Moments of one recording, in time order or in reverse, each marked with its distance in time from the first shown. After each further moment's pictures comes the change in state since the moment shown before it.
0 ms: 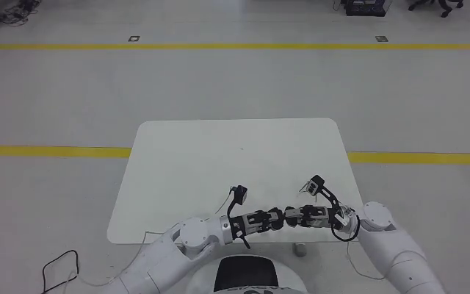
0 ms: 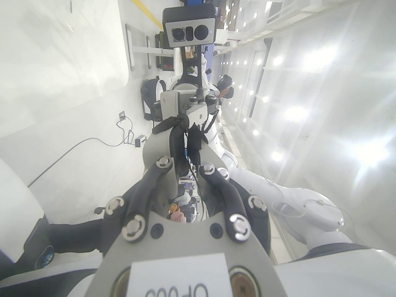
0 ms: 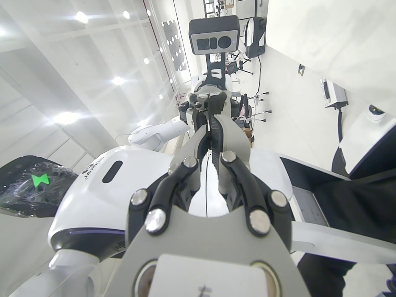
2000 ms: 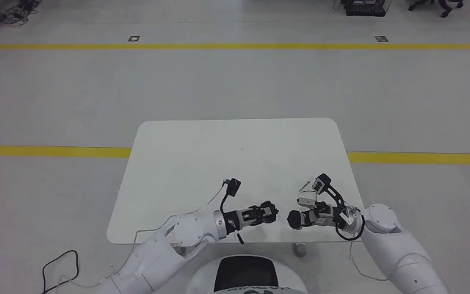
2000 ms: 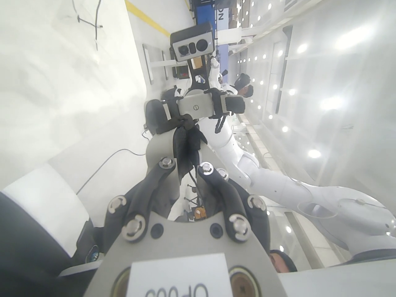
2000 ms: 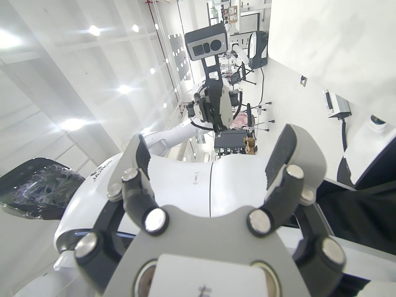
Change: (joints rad) left arm 0.024 0.043 -0.078 -0.072 0.192 -0.003 0.035; right arm -0.028 0.012 0.038 -0.014 0.030 0.000 -0.033
